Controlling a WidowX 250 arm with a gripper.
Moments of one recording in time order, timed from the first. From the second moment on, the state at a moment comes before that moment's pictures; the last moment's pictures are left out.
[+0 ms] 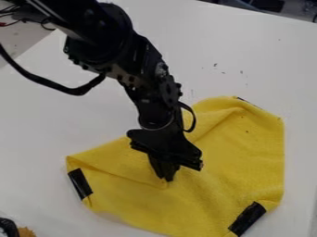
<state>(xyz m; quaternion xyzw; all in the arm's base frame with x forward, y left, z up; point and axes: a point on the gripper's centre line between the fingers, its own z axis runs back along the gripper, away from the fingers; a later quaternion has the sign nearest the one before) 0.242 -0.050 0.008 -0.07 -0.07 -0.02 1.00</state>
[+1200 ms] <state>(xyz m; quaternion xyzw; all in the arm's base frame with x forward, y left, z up) 0.308 0.118 0.029 -0.08 -0.11 -0.06 0.99</state>
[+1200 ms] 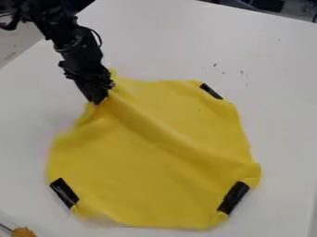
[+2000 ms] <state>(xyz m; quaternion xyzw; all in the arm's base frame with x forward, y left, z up) 0.331 0.152 0.011 -0.07 -0.05 -0.12 0.99</state>
